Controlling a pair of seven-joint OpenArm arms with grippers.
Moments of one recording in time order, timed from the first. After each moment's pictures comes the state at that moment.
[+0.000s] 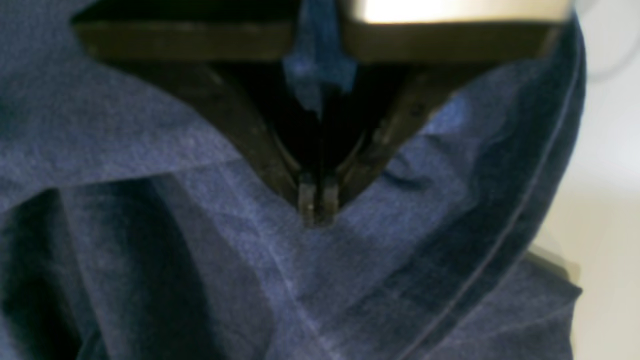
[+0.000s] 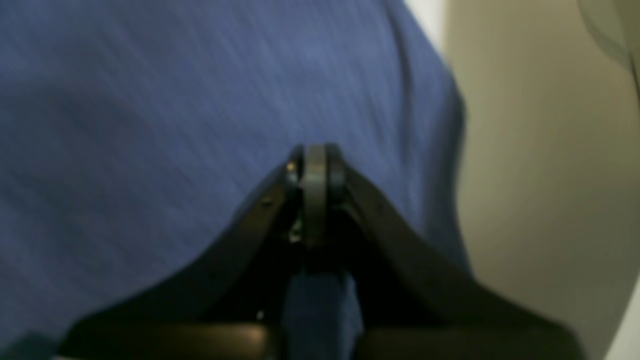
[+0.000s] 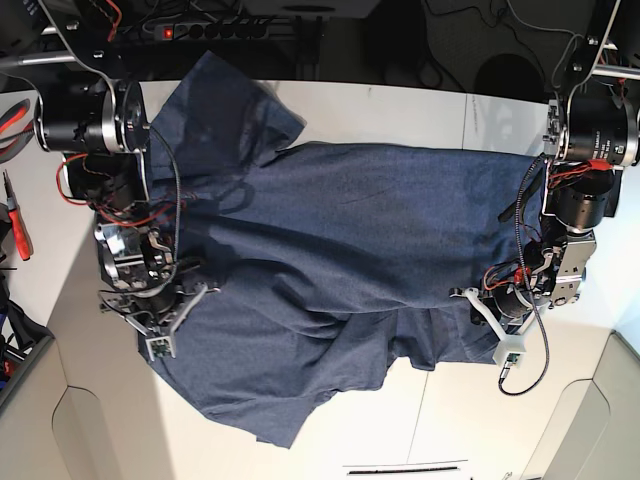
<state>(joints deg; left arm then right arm) -32.2 -18.3 6.6 26.6 -10.7 -24.0 13.9 32.4 5.3 1.0 22.3 -14.3 3.6 -0.8</state>
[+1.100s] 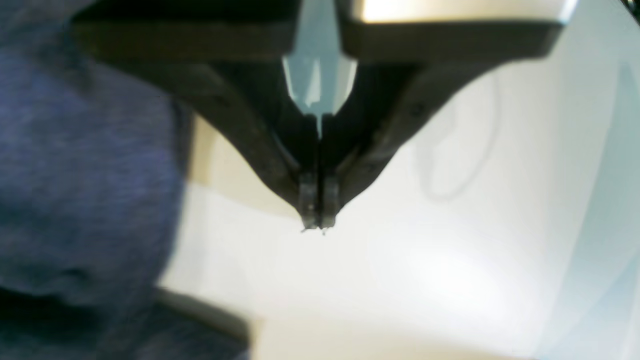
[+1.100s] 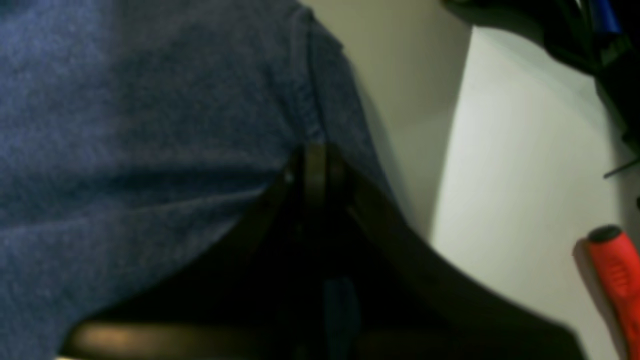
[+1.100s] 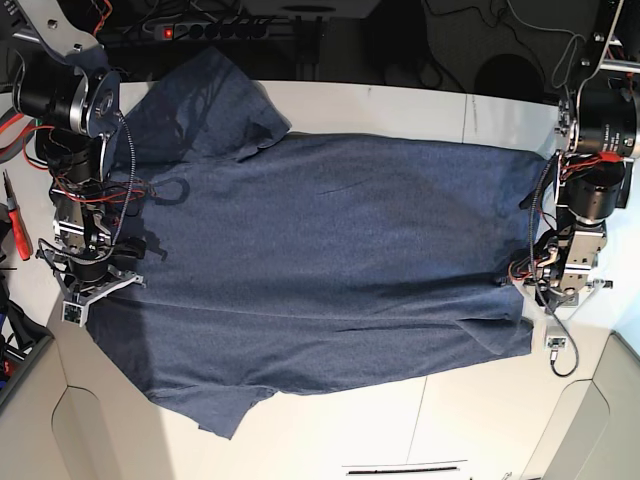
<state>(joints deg) -30.5 -21.2 6.7 27.1 -2.8 3.6 16.4 27.1 10.7 16.5 23.4 -7.2 -0.7 1.7</state>
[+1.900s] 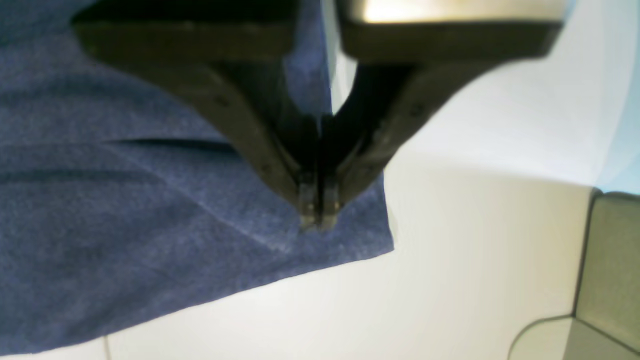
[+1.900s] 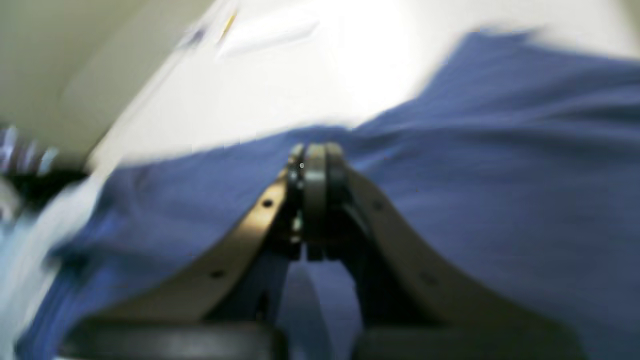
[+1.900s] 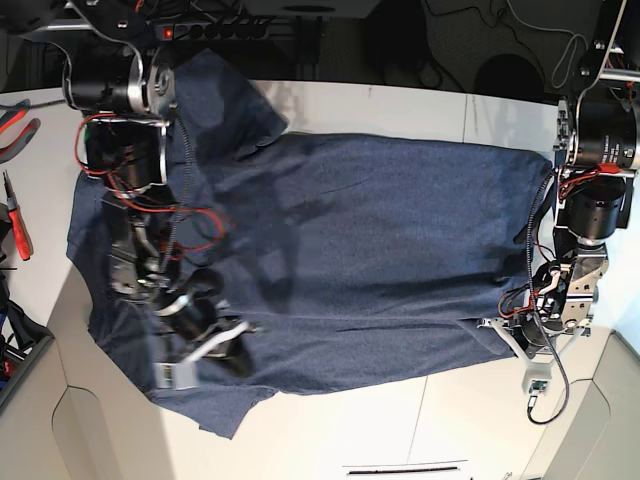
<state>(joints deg) -33.3 -20.1 6.7 33.4 -5.6 -9.9 13.2 25.5 -1.0 2.8 44.3 15.4 32.1 -10.0</state>
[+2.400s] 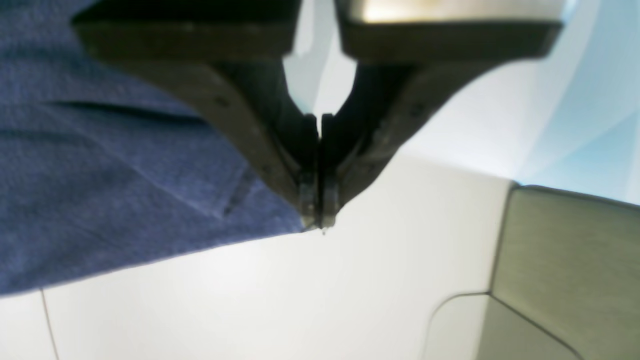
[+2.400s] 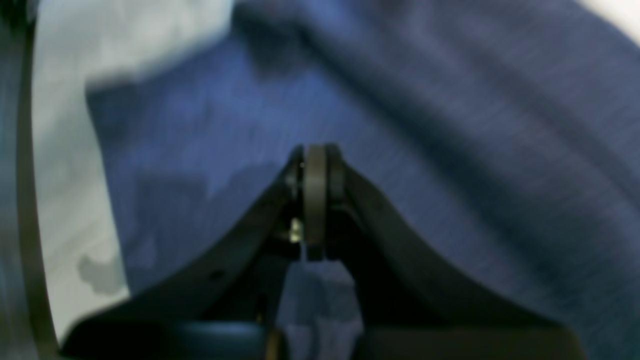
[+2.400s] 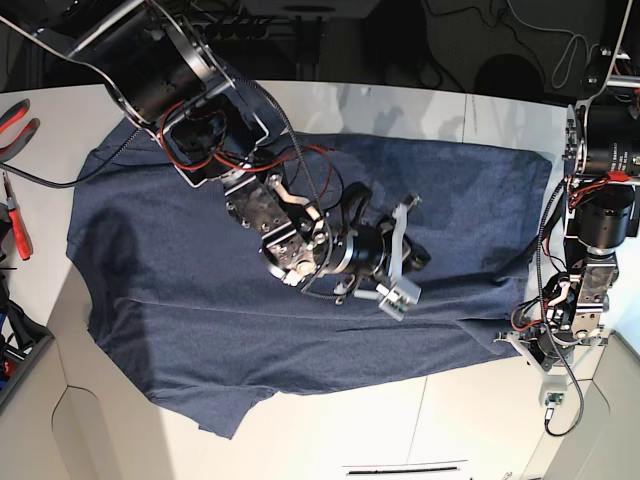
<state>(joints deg) -35.1 -21.7 6.7 33.4 -4.1 -5.8 12.6 24.7 -8.3 -35.1 44.3 9.0 31.5 -19.0</state>
